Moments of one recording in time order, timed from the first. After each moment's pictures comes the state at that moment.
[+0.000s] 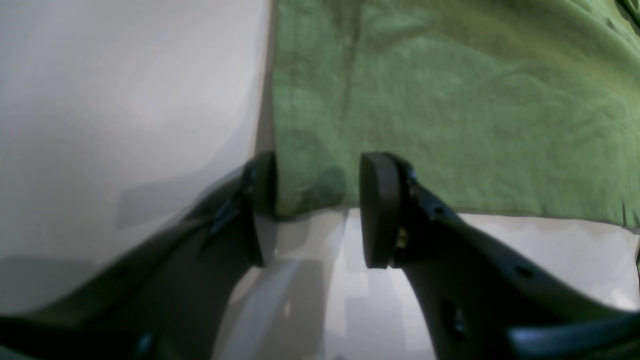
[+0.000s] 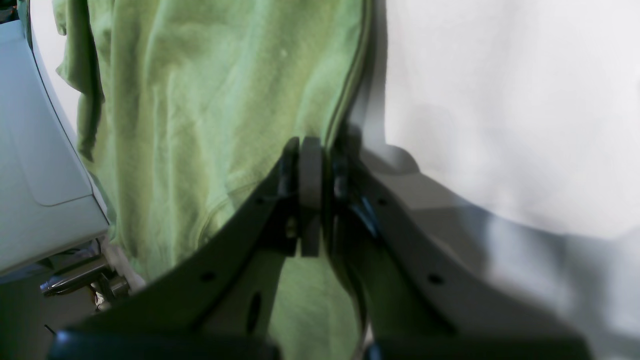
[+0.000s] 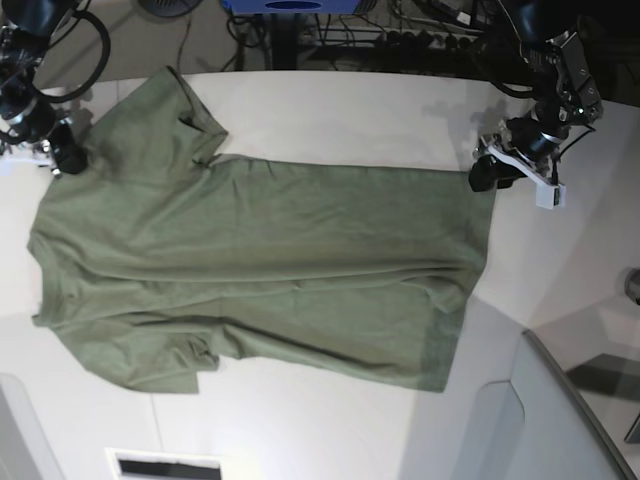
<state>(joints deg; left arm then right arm) 7.1 -10.3 -35.6 61.9 -18.8 -40.7 30.7 -7.3 8.5 43.8 59.1 48.0 17.2 -49.4</state>
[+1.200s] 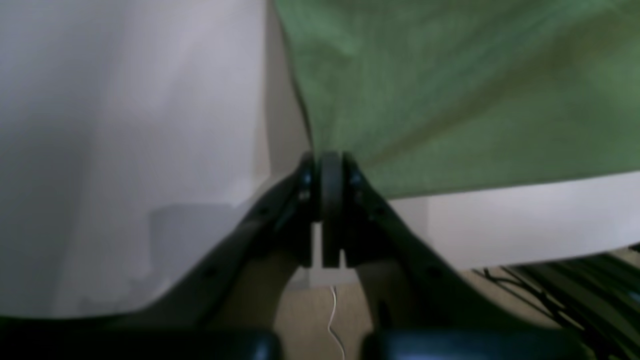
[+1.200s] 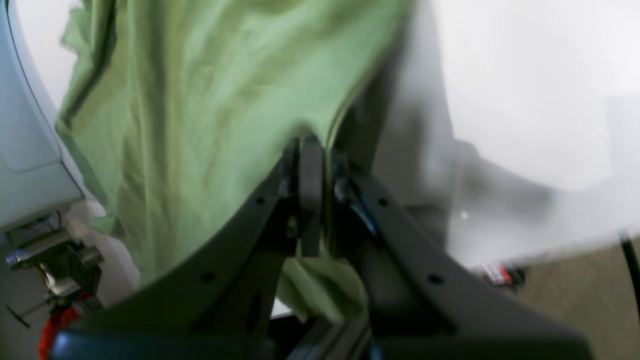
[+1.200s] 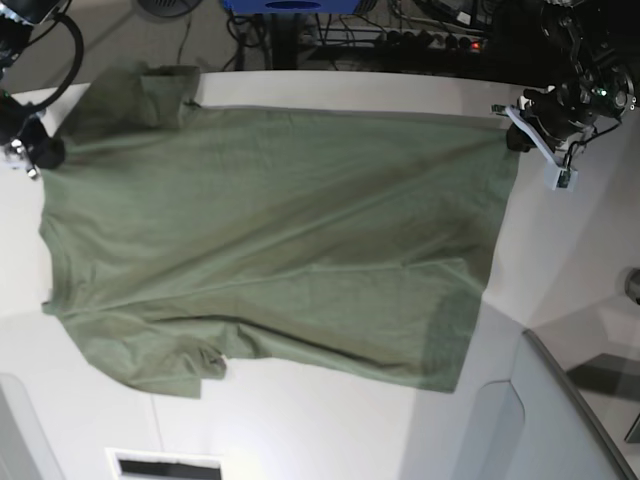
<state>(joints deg) 17.6 -10.9 -35.1 88.1 -14.3 -39.2 49.9 -10.4 5.6 50.8 85.2 44.2 9.2 -71.3</state>
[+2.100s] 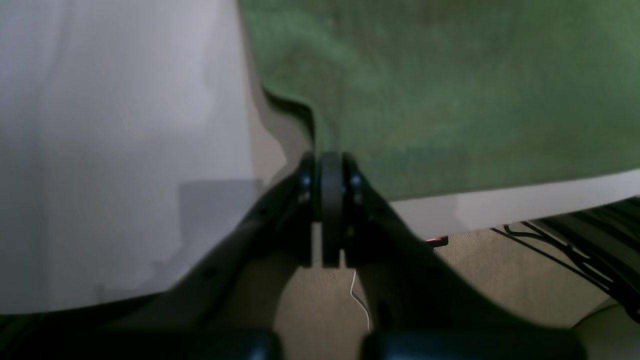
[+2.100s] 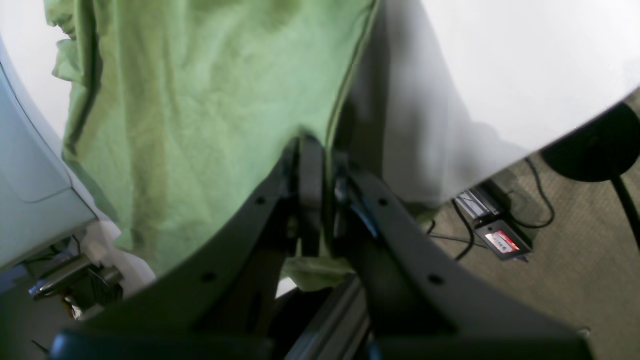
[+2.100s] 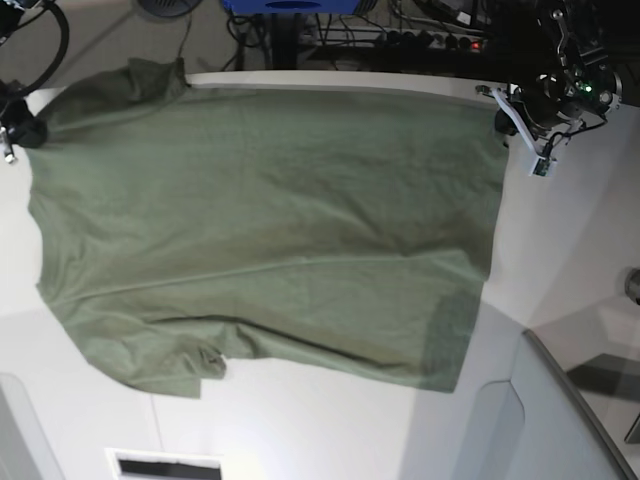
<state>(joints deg) 19.8 -12.0 -29.6 88.1 -10.2 -39.4 49.9 -13.0 5.6 56.1 89.0 44.9 4.0 -75.6</state>
